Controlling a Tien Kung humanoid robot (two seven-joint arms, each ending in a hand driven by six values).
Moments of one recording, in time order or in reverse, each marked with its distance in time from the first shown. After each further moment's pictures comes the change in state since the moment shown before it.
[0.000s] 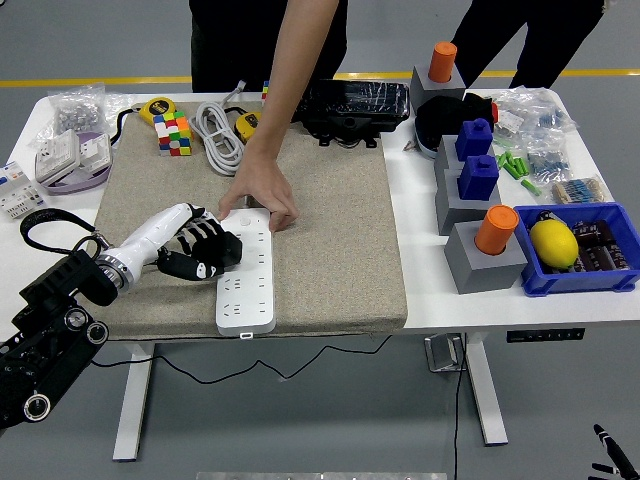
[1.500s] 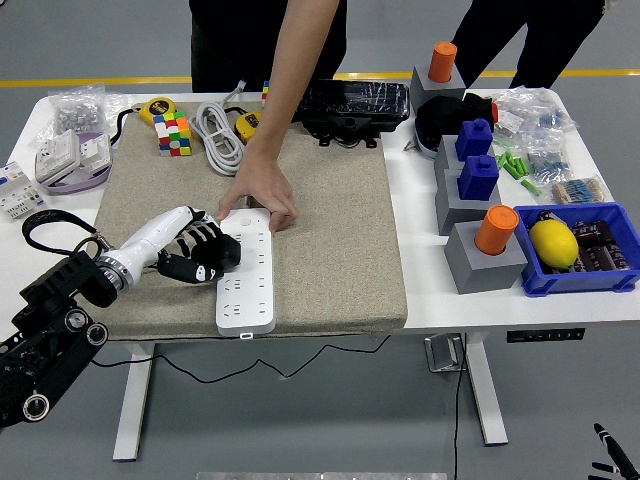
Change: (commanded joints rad) left arm -0.010 0.014 0.028 0.016 -0.001 0.000 -0.005; right arm 0.003 -0.002 0.003 0.000 -0.002 -0.001 0.000
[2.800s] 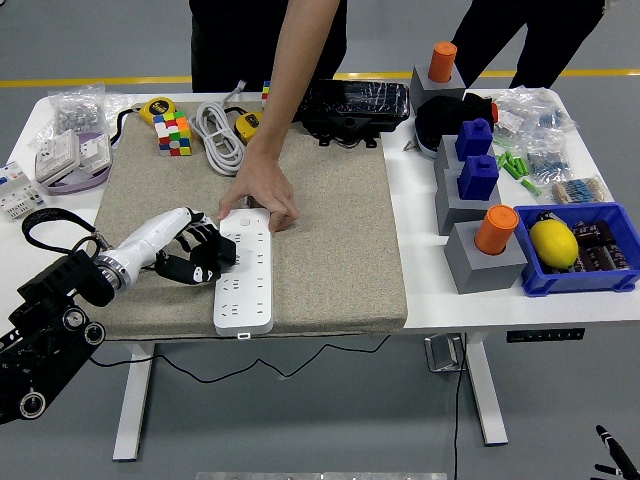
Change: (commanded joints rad) left arm -0.020 0.025 0.028 0.014 0.000 0.008 -0.010; right arm -0.004 -0.003 -0.006 0.000 0.009 0.000 0.000
